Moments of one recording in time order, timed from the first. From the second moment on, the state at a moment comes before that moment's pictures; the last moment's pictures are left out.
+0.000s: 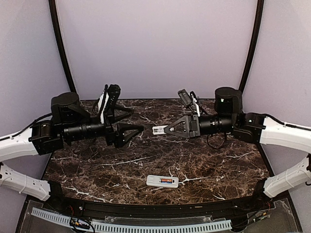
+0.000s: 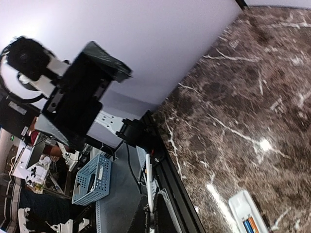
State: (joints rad) left arm -1.05 1.02 0.94 -0.03 0.10 -0.08; right arm 0.94 1.23 1.00 0.01 -0.58 0.65
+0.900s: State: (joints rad) left arm -1.05 1.77 0.98 -0.34 0.28 0.62; right arm 0.79 1.39 0.52 0.11 -0.70 0.91
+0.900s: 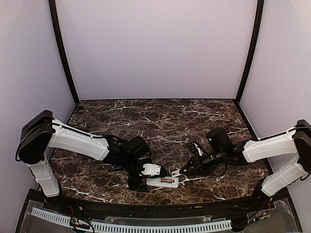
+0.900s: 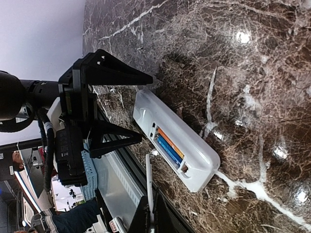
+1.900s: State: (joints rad) left arm -1.16 1.79 0.99 -0.31 0.12 0.23; right arm 0.79 1.55 0.60 0.18 -0.83 0.88
